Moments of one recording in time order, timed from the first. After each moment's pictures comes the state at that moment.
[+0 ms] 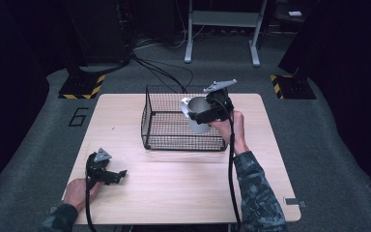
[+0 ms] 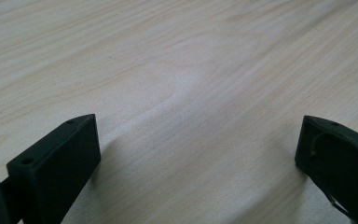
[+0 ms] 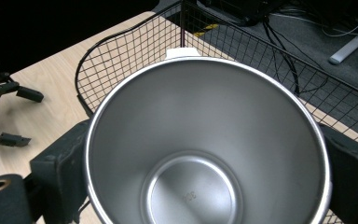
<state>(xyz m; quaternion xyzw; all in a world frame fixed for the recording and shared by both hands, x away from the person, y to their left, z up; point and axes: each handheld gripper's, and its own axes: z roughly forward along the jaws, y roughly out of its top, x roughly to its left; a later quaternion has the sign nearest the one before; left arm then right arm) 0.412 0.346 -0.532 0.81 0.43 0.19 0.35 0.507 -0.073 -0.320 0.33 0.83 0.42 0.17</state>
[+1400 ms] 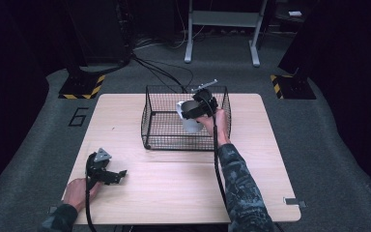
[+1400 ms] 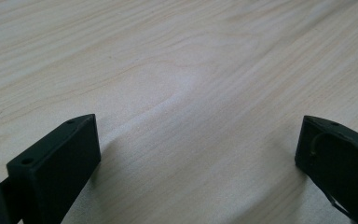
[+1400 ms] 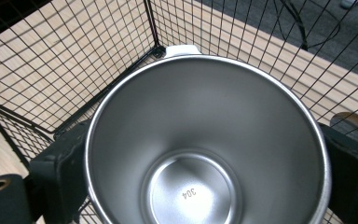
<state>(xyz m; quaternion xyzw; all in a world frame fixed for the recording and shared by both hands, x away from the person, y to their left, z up) 0.412 0.346 -0.532 0.81 0.43 0.19 0.35 0.580 -0.042 -0.385 0.40 0.83 0.36 0.13</state>
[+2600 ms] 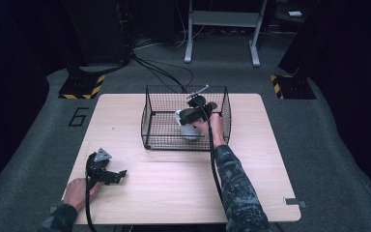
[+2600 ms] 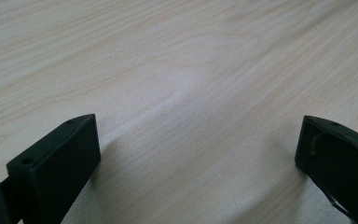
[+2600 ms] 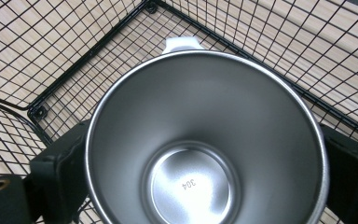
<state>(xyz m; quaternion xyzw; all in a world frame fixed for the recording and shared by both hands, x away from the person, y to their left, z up) 0.412 0.347 -0.532 0.81 0.43 0.19 0.35 0.596 -0.027 -0.421 0.42 0.85 0.30 0.10</state>
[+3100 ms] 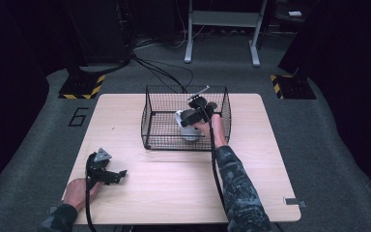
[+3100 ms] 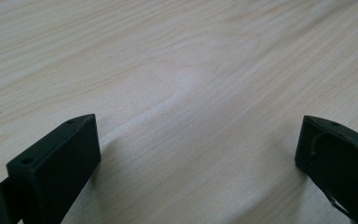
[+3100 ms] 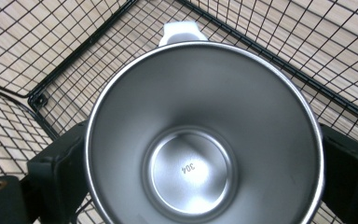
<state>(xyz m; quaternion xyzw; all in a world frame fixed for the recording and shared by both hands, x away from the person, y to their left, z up) 0.412 0.347 -0.532 0.81 0.43 0.19 0.35 0.594 -0.031 -0.424 0.42 0.86 0.29 0.08</state>
